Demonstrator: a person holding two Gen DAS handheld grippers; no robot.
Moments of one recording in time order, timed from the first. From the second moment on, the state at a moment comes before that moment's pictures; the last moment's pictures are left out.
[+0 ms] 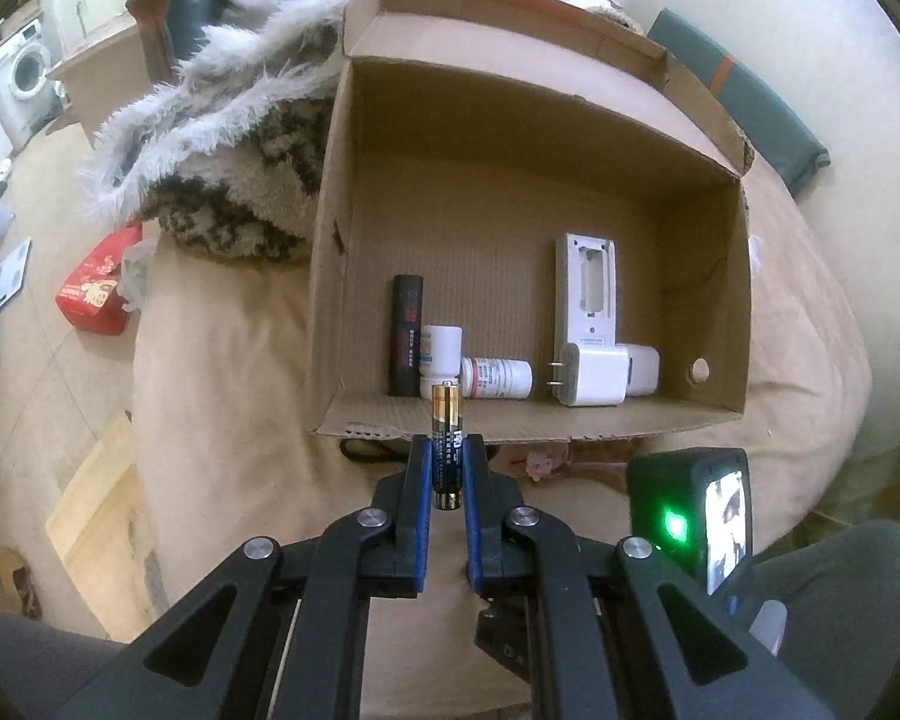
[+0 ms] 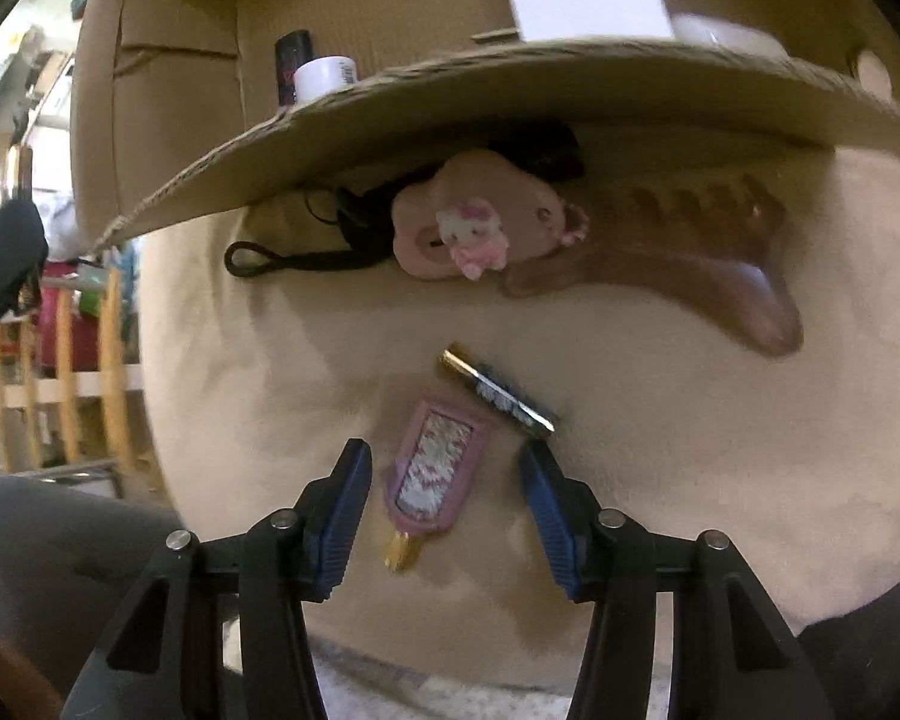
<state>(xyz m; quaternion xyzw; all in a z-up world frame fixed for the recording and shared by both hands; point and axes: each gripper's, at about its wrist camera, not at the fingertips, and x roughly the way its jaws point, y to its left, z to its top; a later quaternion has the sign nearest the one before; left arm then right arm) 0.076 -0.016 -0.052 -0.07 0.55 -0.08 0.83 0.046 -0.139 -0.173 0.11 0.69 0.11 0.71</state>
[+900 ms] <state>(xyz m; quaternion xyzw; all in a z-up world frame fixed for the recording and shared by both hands) 0.074 -0.012 -0.006 -0.04 0.47 -0.05 0.88 0.018 -0.228 -0.003 0.11 0.45 0.09 0.88</state>
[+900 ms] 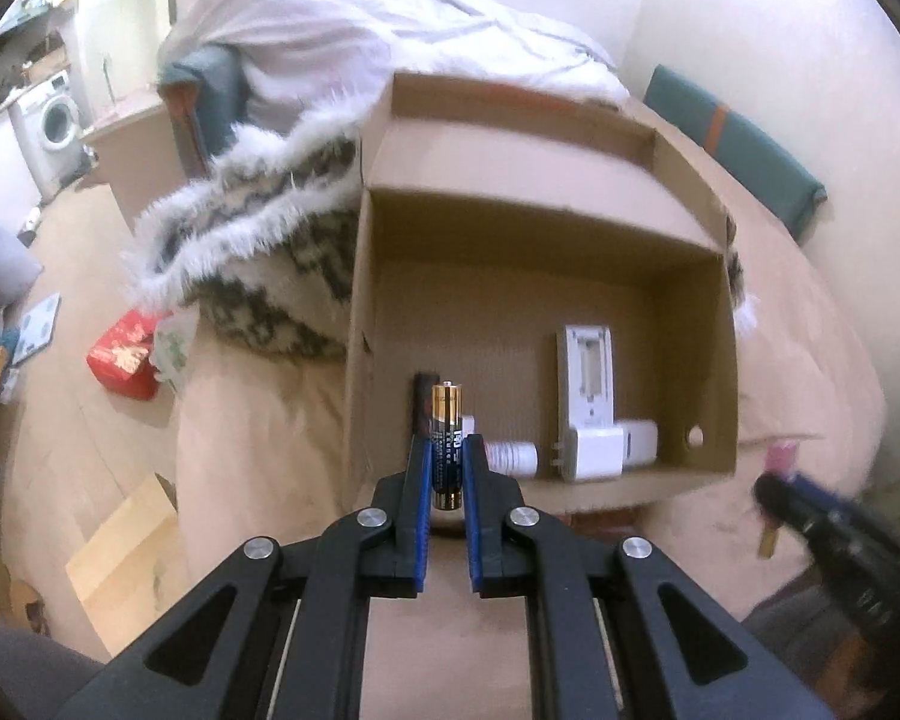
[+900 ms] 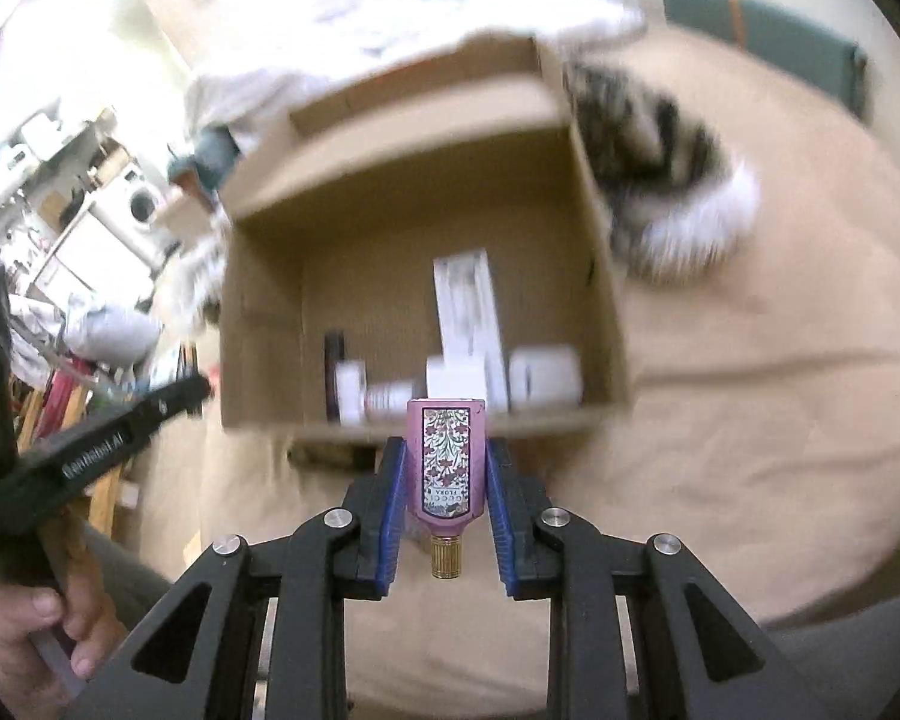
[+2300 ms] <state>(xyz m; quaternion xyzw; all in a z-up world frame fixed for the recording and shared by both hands) 0.164 -0.053 -0.097 0.03 0.55 -0.03 0.83 0.144 -0.191 -0.073 0.03 0.55 0.12 0.83</state>
